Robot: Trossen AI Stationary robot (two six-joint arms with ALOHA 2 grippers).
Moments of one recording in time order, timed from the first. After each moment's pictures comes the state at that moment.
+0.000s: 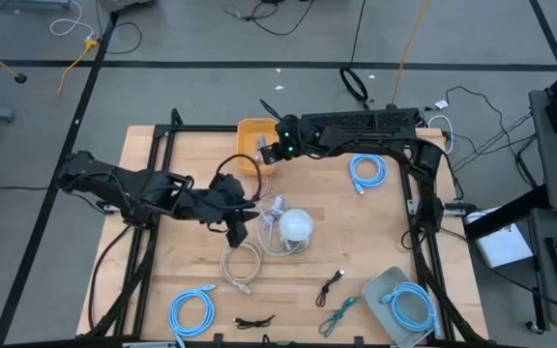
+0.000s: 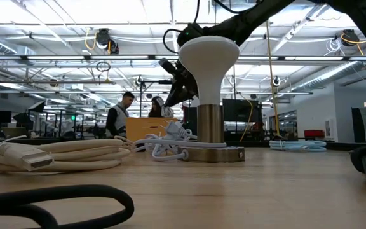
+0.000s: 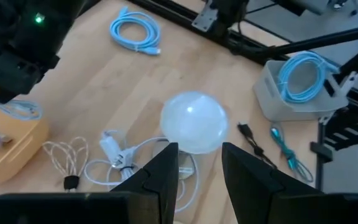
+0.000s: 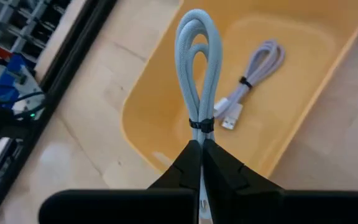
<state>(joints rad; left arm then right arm) -0.30 1.38 1.45 -0.77 -0.39 -0.63 -0.40 1.98 1.51 -0.23 -0.07 0.73</state>
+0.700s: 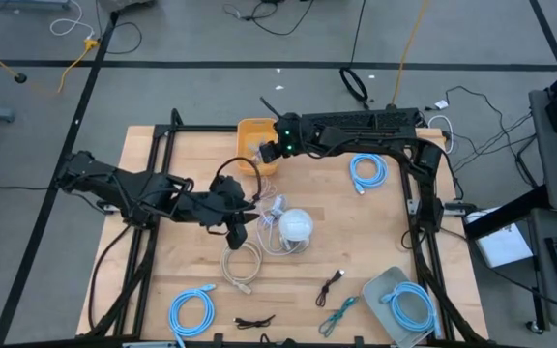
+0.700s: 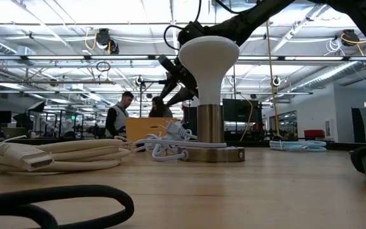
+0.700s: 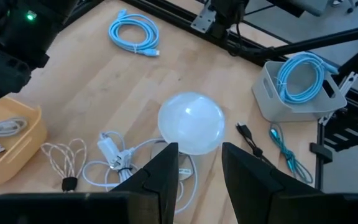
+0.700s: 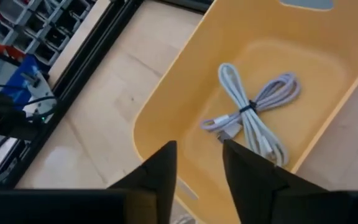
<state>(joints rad) -0.32 1.38 1.45 -0.76 -0.41 -0.64 -0.40 1.98 1.51 -0.17 -0.08 0.67</state>
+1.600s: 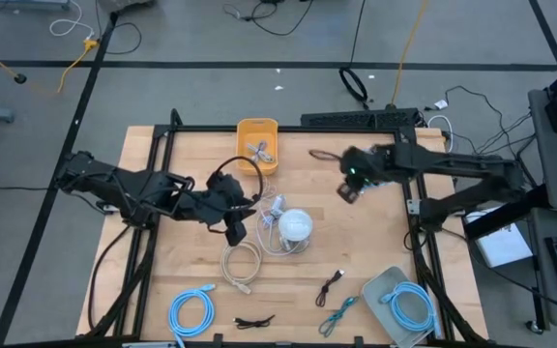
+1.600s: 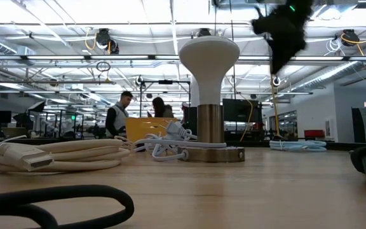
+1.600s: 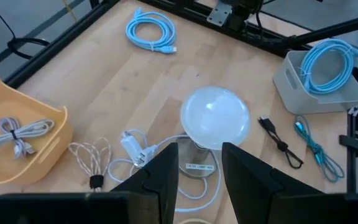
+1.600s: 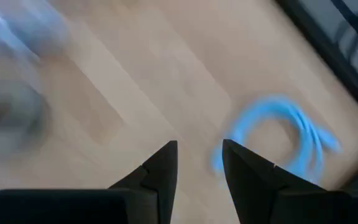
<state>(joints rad) -0.30 1.38 1.45 -0.81 -0.44 -0.58 -0.17 1.27 1.15 -1.12 0.31 0.48</state>
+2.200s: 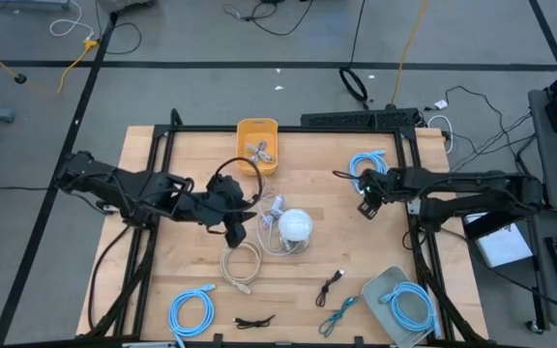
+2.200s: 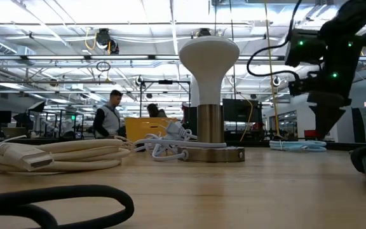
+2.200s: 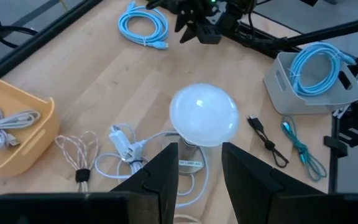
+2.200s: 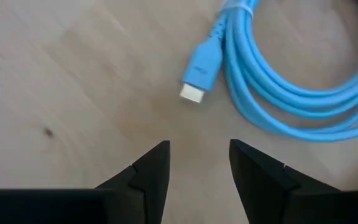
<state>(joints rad) -0.31 1.38 1.45 -0.81 -0.42 -0.64 -0.30 1.06 0.51 -0.76 0.21 0.39</state>
